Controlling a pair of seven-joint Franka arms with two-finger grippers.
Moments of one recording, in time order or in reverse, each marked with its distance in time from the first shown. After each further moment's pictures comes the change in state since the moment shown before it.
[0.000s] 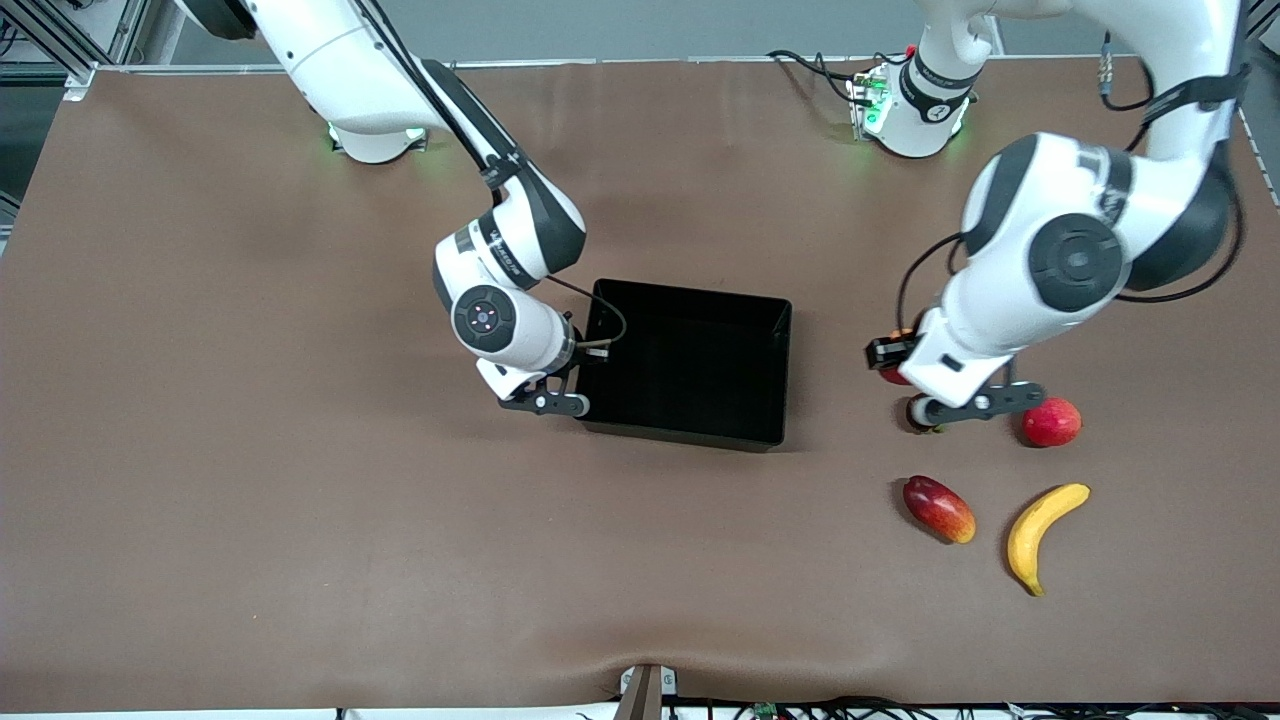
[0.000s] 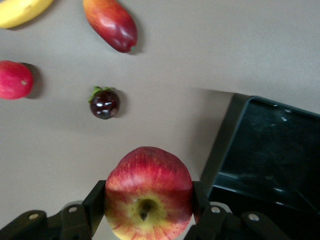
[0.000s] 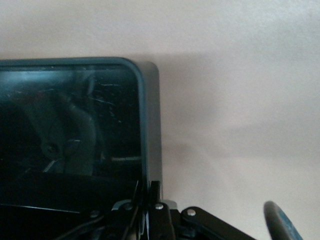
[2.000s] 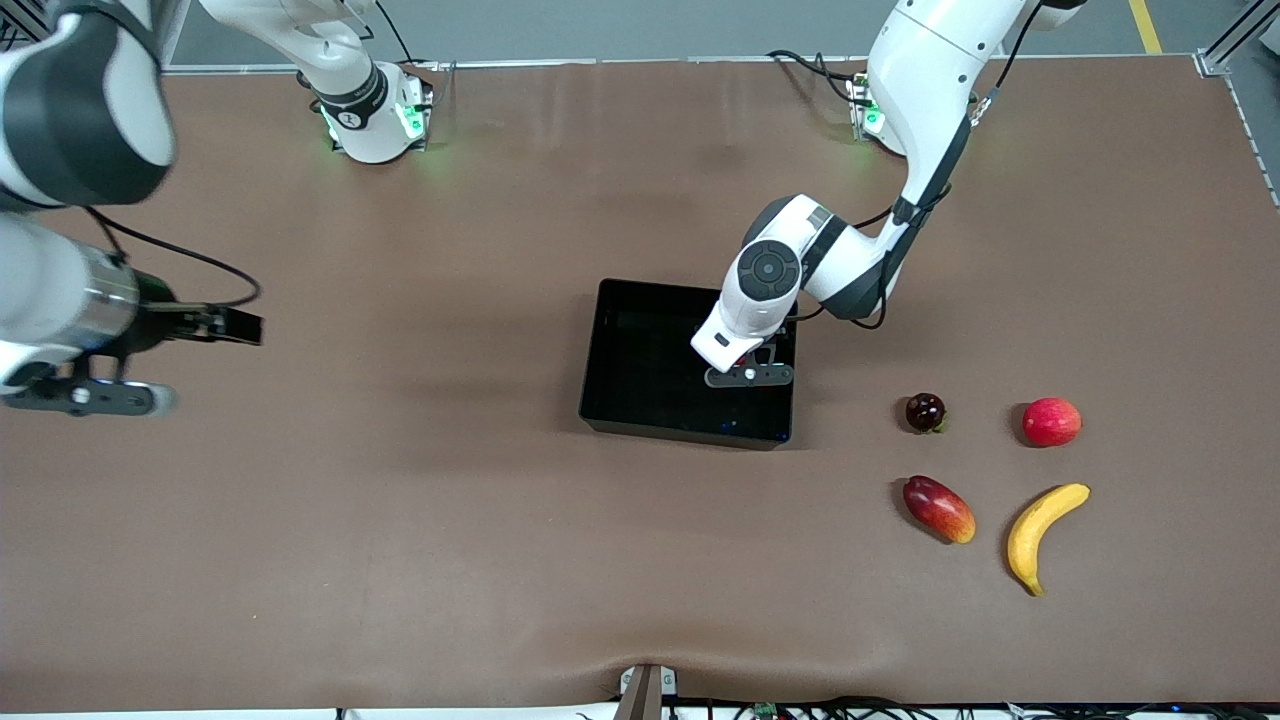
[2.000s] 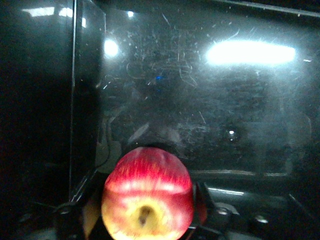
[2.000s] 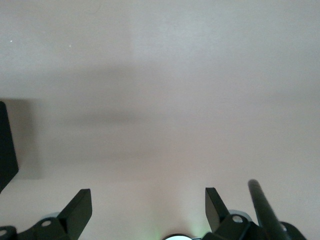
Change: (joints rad) left arm -0.292 0.212 -0.008 -0.317 0.005 0.589 -0.186; right arm -0.453 -0.265 -0.083 0.450 -0.318 -0.847 -0.418
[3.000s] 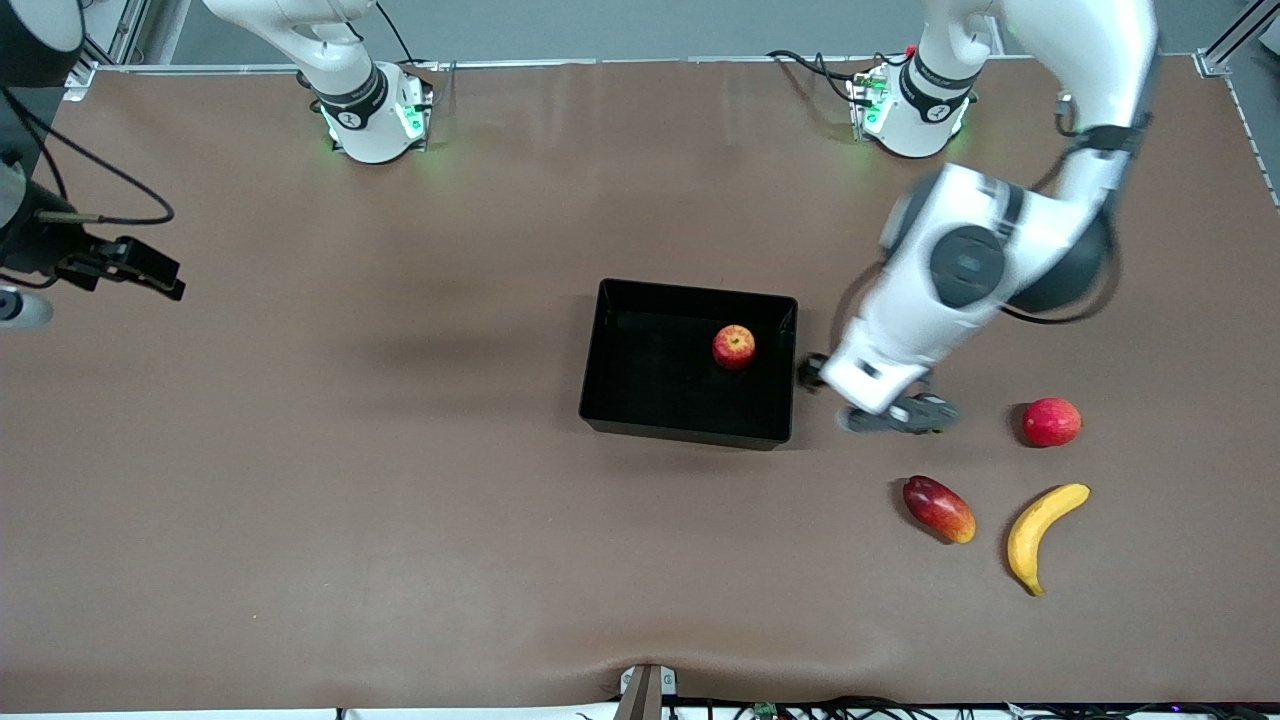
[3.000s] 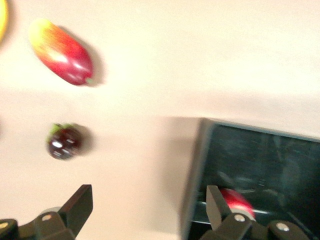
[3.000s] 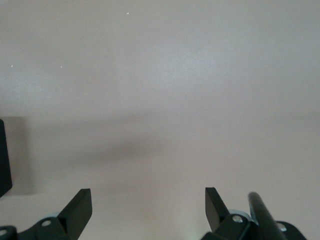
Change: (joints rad) left arm 0.307 -0.172 0.016 0.238 0.001 -0.344 0.316; right arm -0.078 -0.365 -0.003 -0.453 0.000 0.259 -0.022
